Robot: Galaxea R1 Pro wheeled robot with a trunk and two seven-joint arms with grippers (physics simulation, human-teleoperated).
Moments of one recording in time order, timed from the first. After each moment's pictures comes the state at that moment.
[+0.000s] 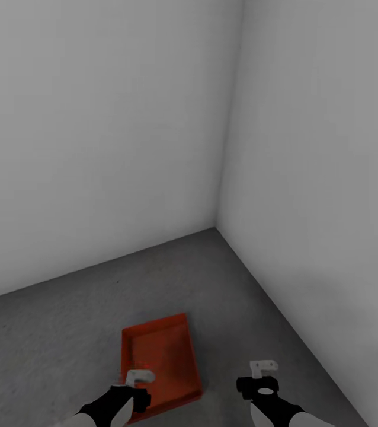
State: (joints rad) left arm -0.58 -0.10 -0.26 -0.16 0.24 0.23 0.15; right arm -0.60 0.05 0.91 -0.11 -0.83 -0.07 -0.29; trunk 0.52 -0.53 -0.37
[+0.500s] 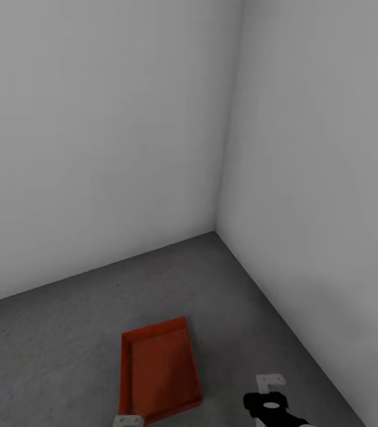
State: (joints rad) left arm -0.50 -0.09 -0.26 0.00 0.25 0.16 0.16; right arm -0.57 0.05 0.91 -0.05 -0.83 -0.06 -0.29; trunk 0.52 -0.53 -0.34
